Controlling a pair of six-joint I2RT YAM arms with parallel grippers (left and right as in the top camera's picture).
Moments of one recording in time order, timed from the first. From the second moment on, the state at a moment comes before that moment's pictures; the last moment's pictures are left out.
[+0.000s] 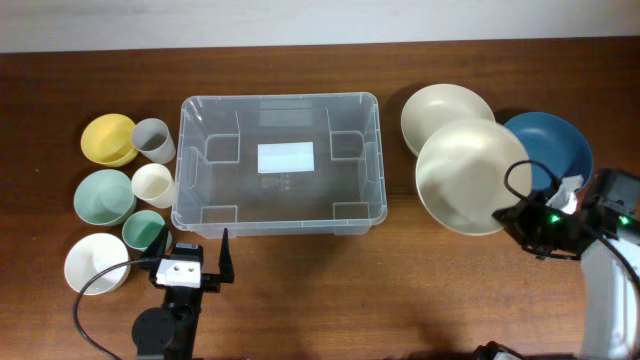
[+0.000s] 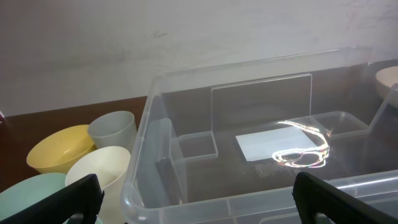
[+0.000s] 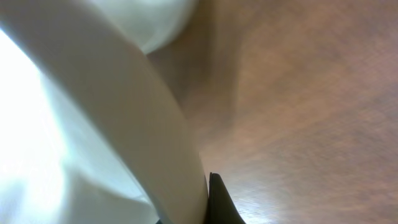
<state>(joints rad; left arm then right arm) -0.01 0.01 0.01 -0.07 0.06 0.11 -0.53 1.25 0.92 -0.89 -0.63 0.37</state>
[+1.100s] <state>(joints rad) -0.01 0.01 0.01 -0.07 0.06 0.11 0.57 1.75 1.36 -0.40 -0.01 0.84</state>
